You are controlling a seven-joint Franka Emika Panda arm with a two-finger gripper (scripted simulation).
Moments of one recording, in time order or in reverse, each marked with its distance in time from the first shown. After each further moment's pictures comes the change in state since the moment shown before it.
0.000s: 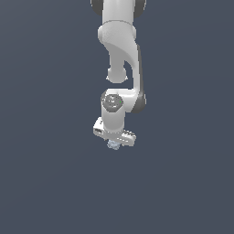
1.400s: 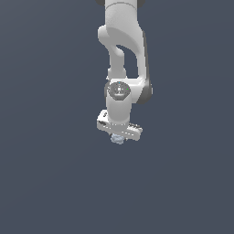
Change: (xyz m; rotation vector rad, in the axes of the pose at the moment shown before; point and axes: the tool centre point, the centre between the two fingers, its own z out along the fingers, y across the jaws) arm -0.014 -0.017 -0.044 0.000 0.001 0.001
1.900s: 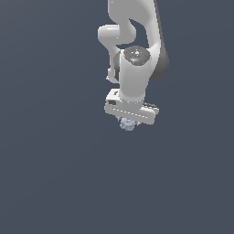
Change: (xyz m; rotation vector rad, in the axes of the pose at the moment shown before) arm -0.030 -0.035 -0.097 0.000 0.001 0.000
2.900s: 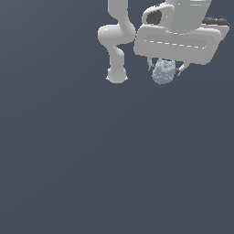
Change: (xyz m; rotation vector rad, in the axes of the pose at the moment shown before) arm -0.066 -0.080 -0.222 -0.001 0.002 0.000
